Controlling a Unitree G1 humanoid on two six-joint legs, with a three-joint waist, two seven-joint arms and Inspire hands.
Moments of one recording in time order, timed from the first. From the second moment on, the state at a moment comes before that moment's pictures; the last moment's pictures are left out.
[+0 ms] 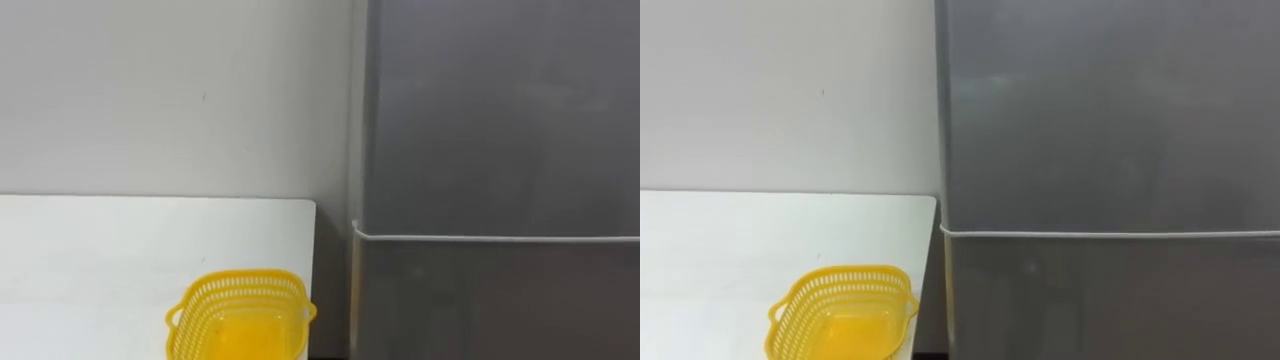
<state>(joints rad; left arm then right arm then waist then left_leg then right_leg) 0.25 0.18 0.46 0.10 -0.53 -0.08 0.83 0.21 -0.22 -0.03 1.21 -0.20 0.13 0.01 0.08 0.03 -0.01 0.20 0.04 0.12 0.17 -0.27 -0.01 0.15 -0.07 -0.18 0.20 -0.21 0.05</state>
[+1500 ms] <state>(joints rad) -0.04 0.30 0.13 -0.59 -0.46 -0.11 -0.04 0.15 -0.23 -0.02 1.28 -0.34 0.06 0.16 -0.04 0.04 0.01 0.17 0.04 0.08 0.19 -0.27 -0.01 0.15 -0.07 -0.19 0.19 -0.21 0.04</state>
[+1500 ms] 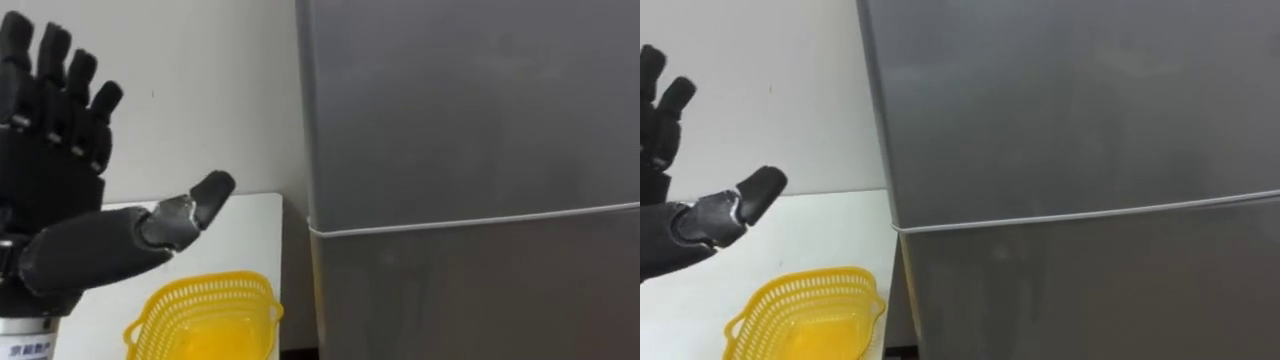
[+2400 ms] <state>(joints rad) -0.05 0.32 0.01 -0.56 -0.50 0.02 -0.39 0.11 -0.25 -0.02 1.32 -0.35 0.11 0.20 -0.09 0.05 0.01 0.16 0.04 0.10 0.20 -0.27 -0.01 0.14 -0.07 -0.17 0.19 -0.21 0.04</state>
